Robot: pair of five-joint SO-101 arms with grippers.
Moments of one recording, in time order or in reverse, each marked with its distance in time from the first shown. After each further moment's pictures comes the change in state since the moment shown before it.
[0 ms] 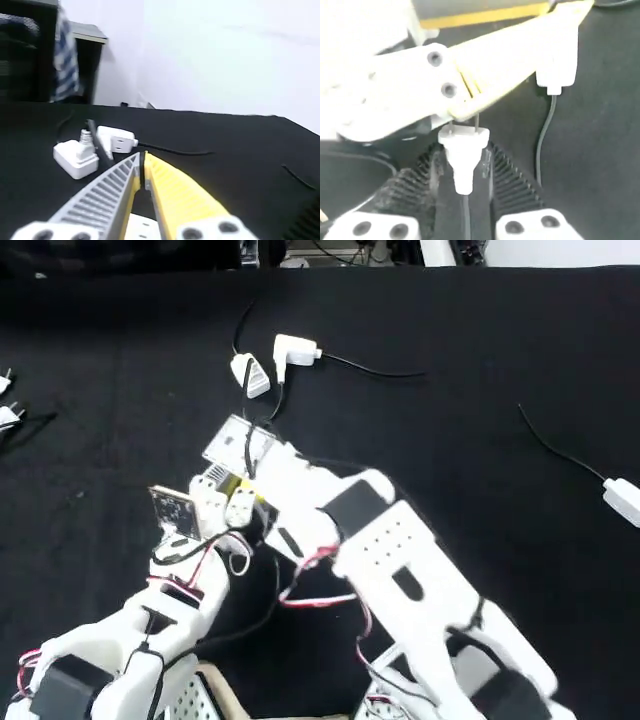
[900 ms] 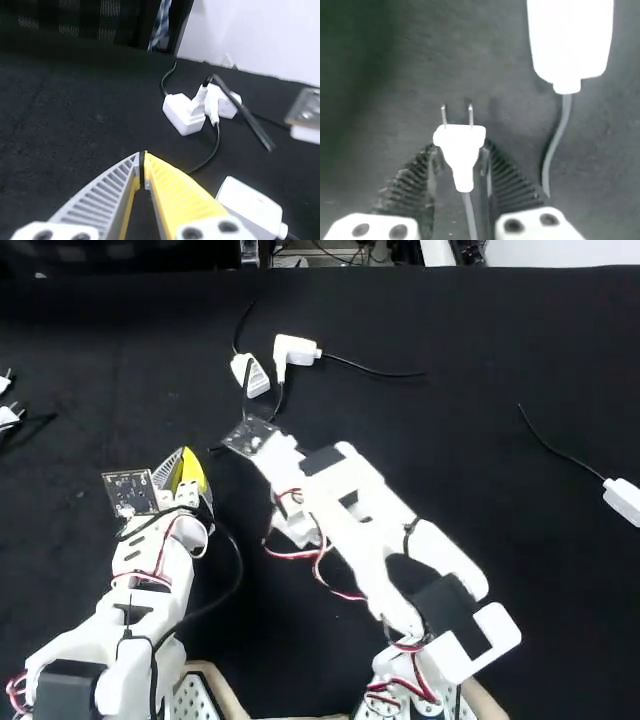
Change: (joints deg) left arm -18.1 0.1 0.0 13.9 -0.1; right arm 5.8 32.3 -6.5 -11.9 0.1
